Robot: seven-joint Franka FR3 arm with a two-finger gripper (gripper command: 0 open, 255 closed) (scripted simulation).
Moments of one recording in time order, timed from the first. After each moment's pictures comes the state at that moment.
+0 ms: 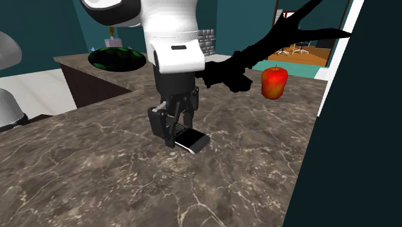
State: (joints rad) arm -0.03 0.21 0.03 -2.06 0.04 2.26 0.24
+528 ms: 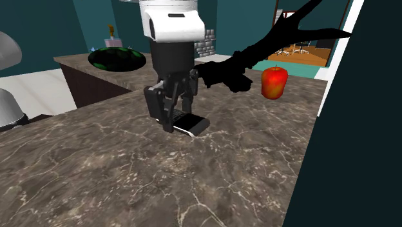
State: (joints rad) arm -0.03 0.16 0.03 -2.02 0.04 2.17 0.24
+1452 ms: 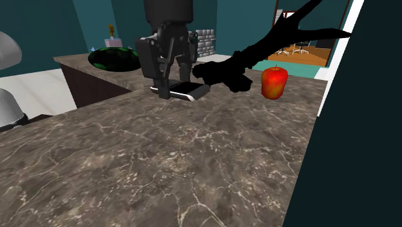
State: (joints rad) arm -0.03 0.09 0.03 -1.92 0.04 1.99 0.25
